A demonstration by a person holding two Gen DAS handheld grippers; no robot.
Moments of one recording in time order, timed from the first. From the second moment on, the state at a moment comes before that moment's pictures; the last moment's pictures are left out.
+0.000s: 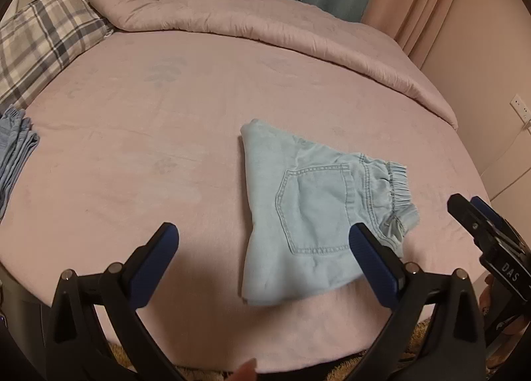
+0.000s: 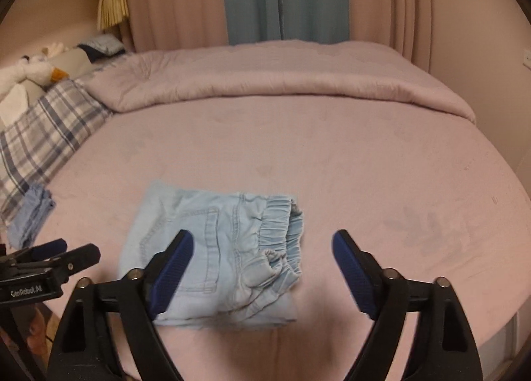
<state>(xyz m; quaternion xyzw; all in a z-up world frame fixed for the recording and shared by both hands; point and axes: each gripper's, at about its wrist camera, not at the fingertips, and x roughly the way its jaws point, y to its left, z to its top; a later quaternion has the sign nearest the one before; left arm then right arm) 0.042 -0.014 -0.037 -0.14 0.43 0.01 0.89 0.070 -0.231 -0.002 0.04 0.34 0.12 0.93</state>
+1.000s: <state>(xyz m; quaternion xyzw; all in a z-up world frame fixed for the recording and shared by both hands) -0.004 -0.013 -0.033 -0.14 0.41 0.01 0.90 0.047 -0.220 -0.028 0.06 0.39 0.14 0.91</state>
